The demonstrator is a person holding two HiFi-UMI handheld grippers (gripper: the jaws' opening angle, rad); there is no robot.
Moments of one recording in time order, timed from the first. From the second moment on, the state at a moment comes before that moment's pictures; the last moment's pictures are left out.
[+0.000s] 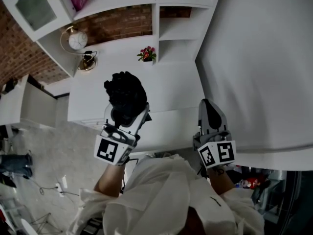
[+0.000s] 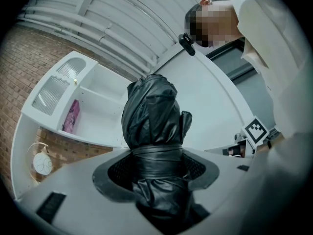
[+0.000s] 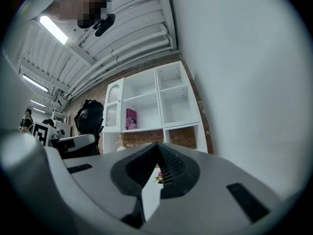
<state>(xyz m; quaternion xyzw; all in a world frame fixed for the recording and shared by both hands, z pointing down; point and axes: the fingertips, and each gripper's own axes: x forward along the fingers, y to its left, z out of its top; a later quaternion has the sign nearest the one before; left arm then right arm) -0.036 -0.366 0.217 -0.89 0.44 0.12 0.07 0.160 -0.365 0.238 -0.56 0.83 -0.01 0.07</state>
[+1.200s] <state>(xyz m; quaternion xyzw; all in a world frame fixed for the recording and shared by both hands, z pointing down) -0.037 -0.365 0.226 -0.89 0.43 0.12 0.05 0.151 -0.364 0.248 -0.56 0.83 -0.03 0.06</state>
